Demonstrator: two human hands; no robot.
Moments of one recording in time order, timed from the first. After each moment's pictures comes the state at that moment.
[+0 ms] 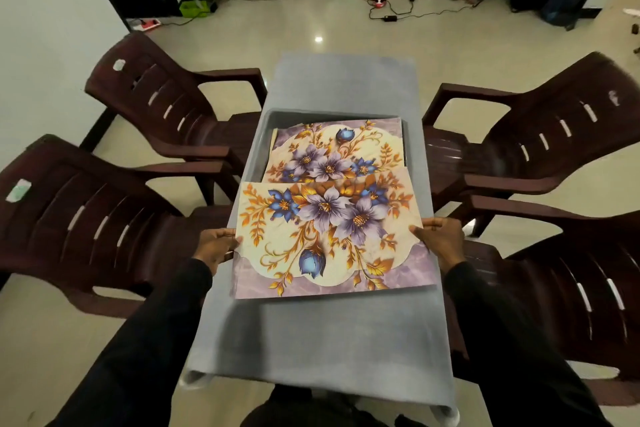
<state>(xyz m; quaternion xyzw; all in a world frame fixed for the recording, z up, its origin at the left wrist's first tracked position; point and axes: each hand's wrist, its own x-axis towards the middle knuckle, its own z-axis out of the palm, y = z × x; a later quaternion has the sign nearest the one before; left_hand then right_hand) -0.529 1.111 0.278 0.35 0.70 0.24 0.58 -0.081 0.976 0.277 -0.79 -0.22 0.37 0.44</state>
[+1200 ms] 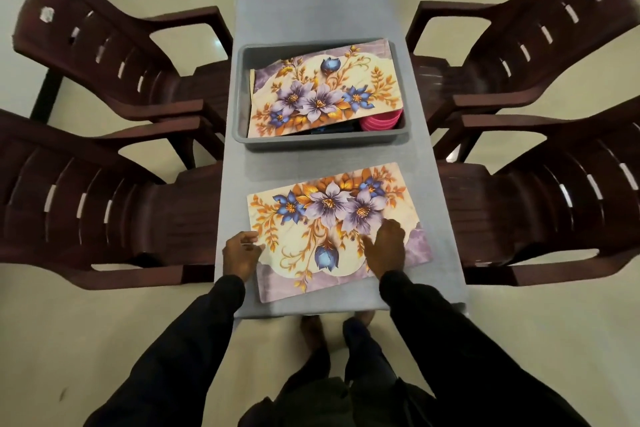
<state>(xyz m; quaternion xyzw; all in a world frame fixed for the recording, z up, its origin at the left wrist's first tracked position) -0.568 1.000 0.188 0.53 0.67 0.16 0.49 -0.284 0.870 0.164 -0.90 -0.34 0.24 0.16</state>
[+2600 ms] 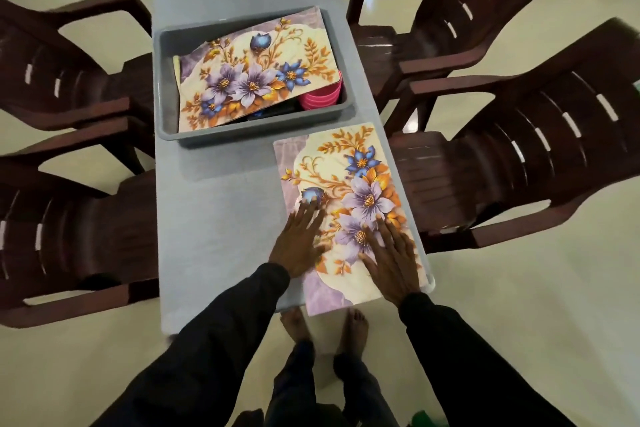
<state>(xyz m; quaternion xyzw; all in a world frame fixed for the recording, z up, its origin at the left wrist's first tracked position) -0.390 0.938 0.140 0.92 0.26 -0.09 0.27 -0.207 0.738 0.113 -0.82 -0.56 0.04 0.09</state>
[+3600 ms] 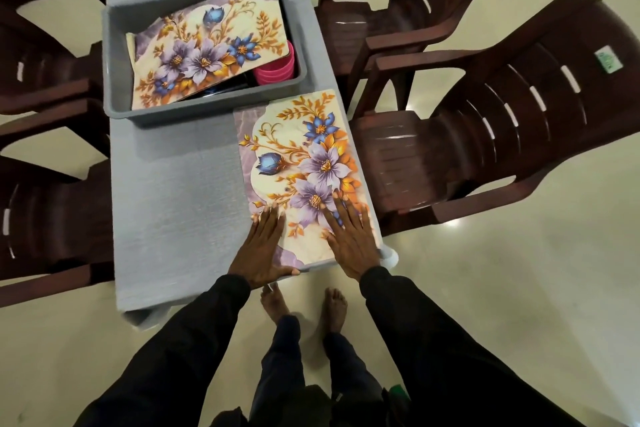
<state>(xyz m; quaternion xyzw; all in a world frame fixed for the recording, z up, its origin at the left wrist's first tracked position) -0.407 0.863 0.133 0.91 0.29 -0.15 0.25 -0.187 0.722 0.112 -0.80 -0.59 0.10 0.02</state>
